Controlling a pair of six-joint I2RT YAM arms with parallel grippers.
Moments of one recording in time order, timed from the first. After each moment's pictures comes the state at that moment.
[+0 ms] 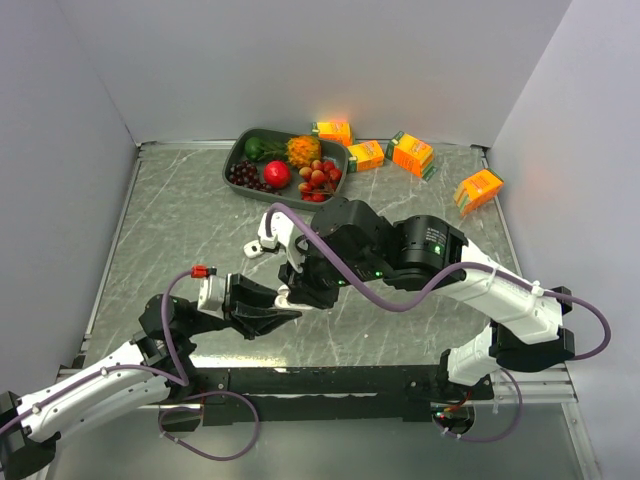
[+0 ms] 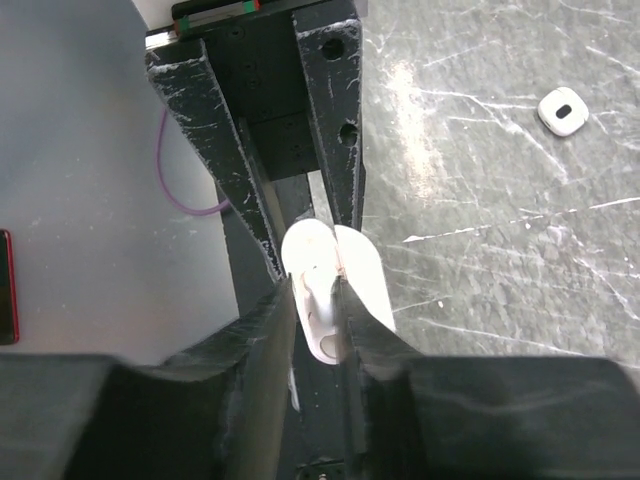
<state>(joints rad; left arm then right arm) -0.94 0.50 0.36 0.57 0.50 -0.28 1.28 1.48 2.00 -1.18 -0.12 -0.01</state>
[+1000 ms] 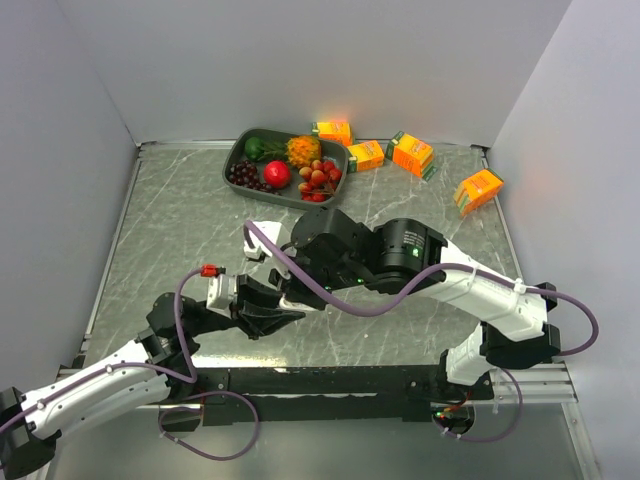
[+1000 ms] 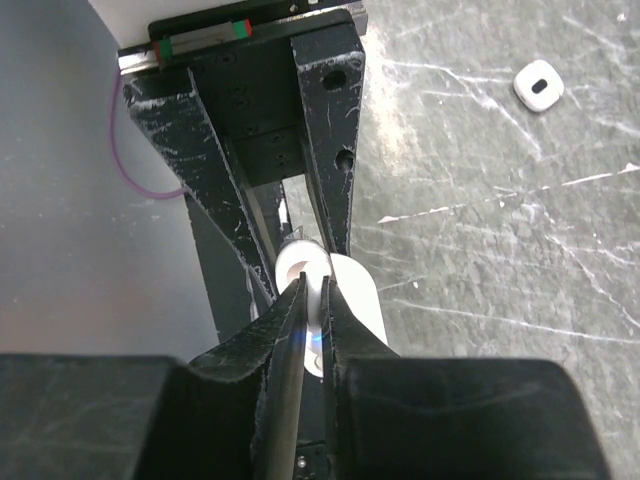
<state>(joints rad) -0.94 0.53 0.34 0.57 0.50 -0.28 1.32 1.54 2.03 -1.22 -0.02 -0.04</state>
